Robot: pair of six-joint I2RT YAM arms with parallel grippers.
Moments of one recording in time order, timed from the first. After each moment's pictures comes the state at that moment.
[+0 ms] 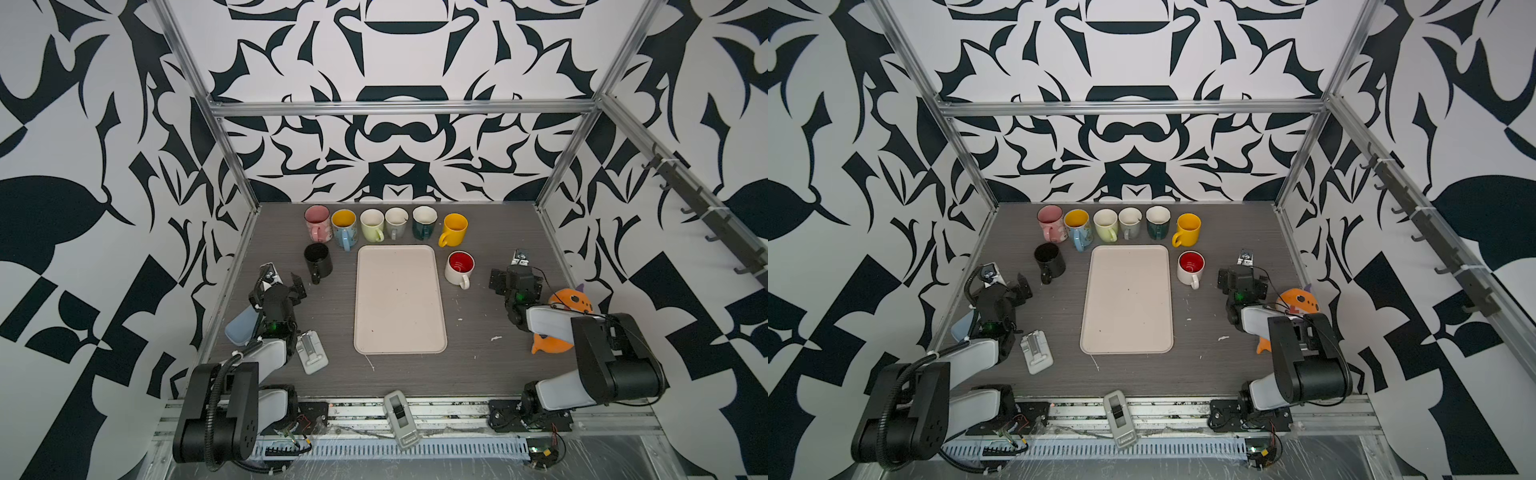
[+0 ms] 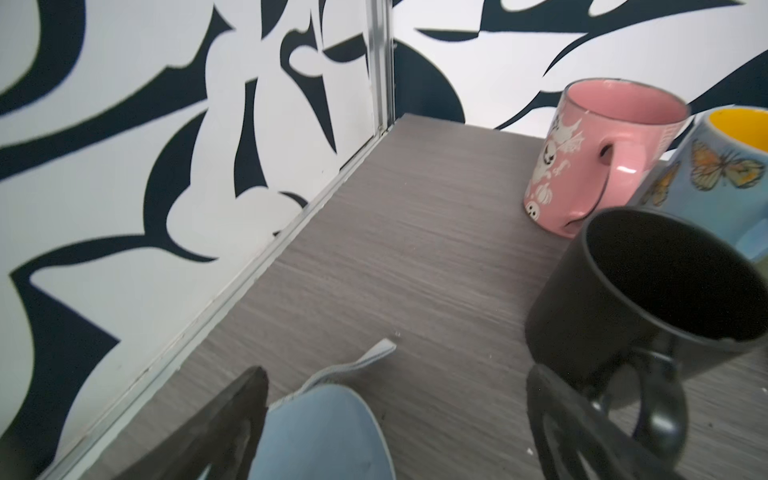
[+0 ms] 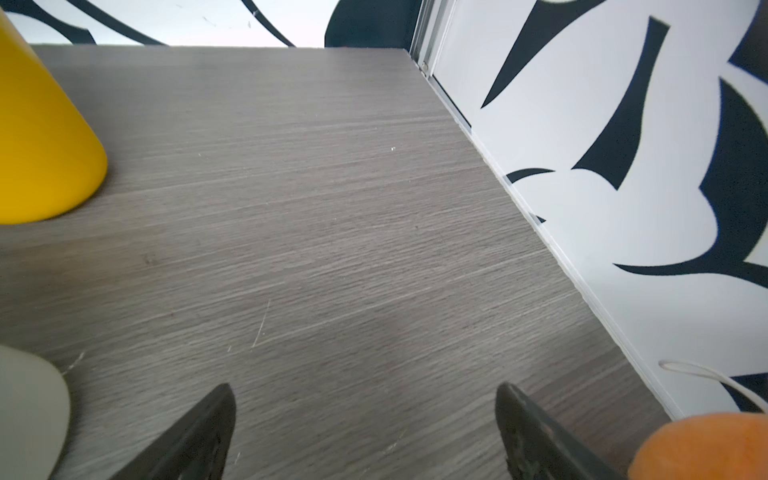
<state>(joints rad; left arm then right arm) -0.01 1.22 0.23 0.70 -0.37 -0.10 0.08 1.46 0.45 0.48 0.41 0.11</state>
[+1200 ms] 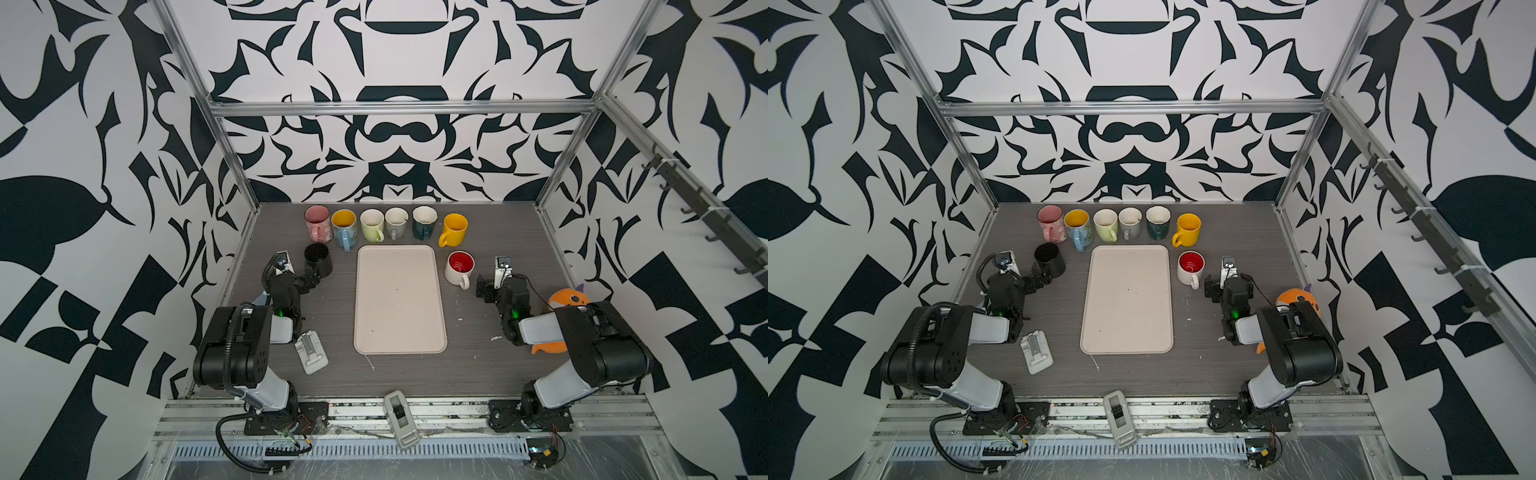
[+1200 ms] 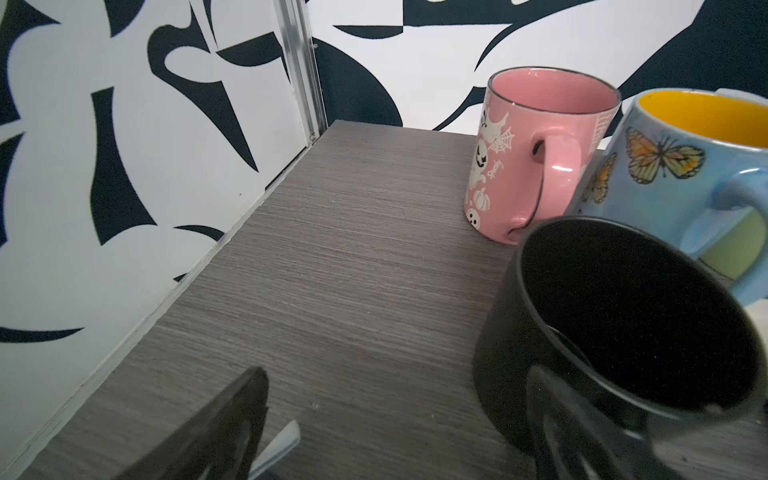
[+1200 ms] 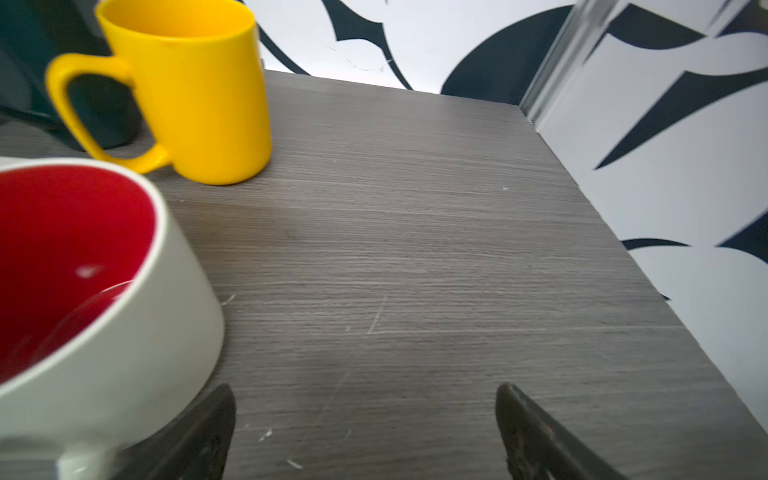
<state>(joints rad) -0.01 1.57 0.35 0.93 -0.24 -0.07 0.14 1.57 0.32 0.84 0.19 -0.04</state>
